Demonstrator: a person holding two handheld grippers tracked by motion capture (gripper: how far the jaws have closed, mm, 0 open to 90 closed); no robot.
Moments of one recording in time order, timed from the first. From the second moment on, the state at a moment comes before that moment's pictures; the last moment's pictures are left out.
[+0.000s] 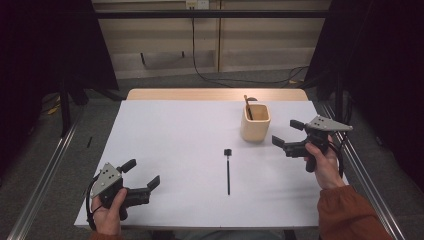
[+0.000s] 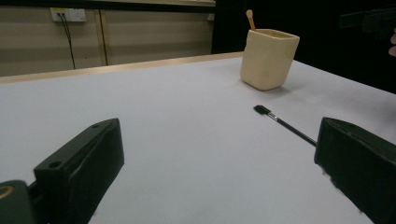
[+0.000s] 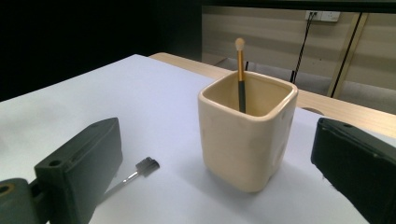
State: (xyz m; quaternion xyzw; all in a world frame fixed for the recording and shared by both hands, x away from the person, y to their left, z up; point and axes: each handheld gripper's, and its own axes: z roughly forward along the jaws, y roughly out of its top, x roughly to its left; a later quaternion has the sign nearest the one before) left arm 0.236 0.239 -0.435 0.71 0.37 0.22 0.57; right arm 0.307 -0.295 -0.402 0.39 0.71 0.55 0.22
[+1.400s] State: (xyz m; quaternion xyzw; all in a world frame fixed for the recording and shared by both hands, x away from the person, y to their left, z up) left arm 0.233 0.245 -0.434 0.70 0.37 0.22 0.57; right arm 0.206 -0.316 -0.429 0.42 0.69 0.55 0.23
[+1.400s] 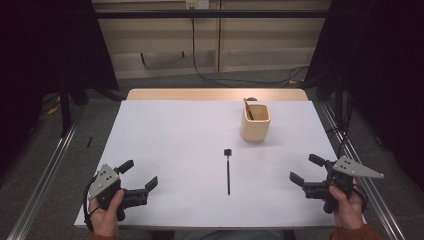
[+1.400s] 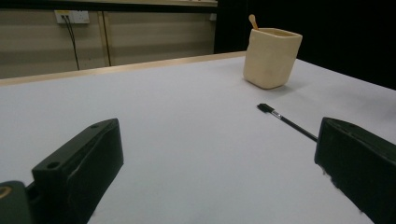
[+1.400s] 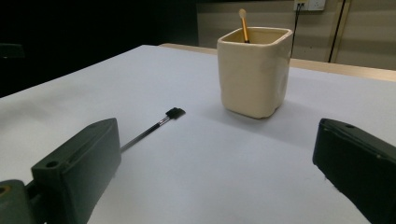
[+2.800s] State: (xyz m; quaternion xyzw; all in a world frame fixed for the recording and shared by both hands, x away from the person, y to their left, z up) left arm 0.230 0.239 -0.431 0.71 0.35 0.22 0.57; right arm 0.288 -0.260 -0.402 0.36 0.71 0.56 0.24
